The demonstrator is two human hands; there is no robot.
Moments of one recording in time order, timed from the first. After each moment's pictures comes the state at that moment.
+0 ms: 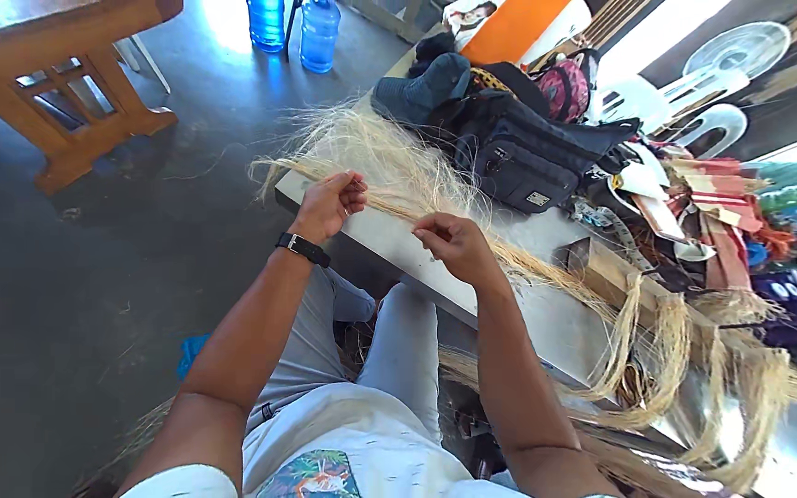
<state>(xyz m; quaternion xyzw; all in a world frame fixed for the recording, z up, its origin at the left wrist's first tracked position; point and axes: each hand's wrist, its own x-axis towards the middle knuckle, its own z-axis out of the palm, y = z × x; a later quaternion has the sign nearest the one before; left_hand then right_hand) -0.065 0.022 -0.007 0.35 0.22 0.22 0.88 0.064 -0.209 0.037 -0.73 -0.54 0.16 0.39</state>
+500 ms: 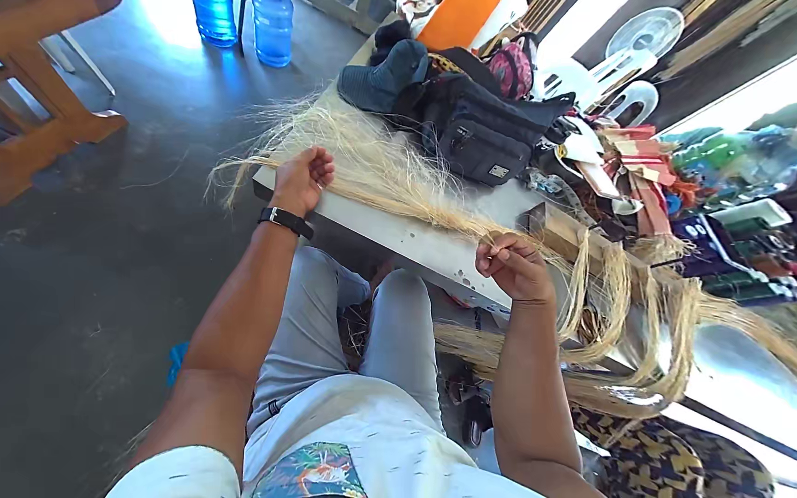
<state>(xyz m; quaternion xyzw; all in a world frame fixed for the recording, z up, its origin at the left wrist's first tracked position) -0.053 0.043 -0.007 0.30 0.26 0.26 0.88 0.090 -0.360 0.013 -0.50 -0.44 0.29 0.68</state>
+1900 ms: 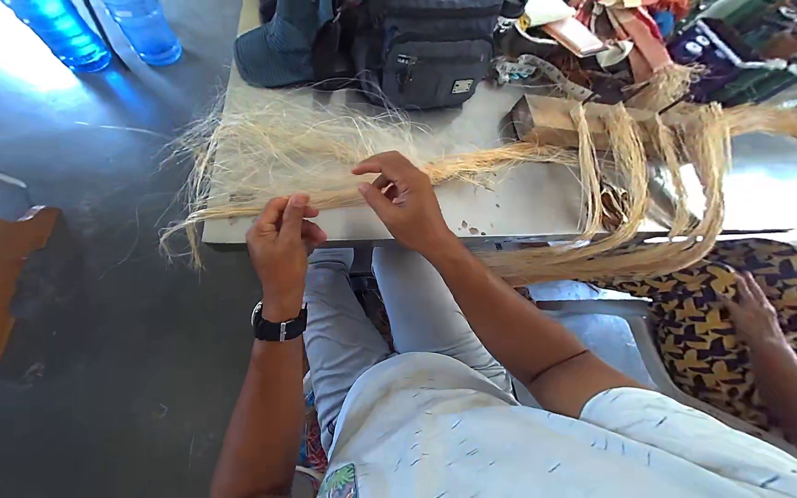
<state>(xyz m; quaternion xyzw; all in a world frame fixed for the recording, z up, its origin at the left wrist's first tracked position) -0.109 -0.007 -0.009 0.65 0.06 0.28 0.71 0.009 -0.177 0.033 -0.78 -0.39 -0.05 0.50</state>
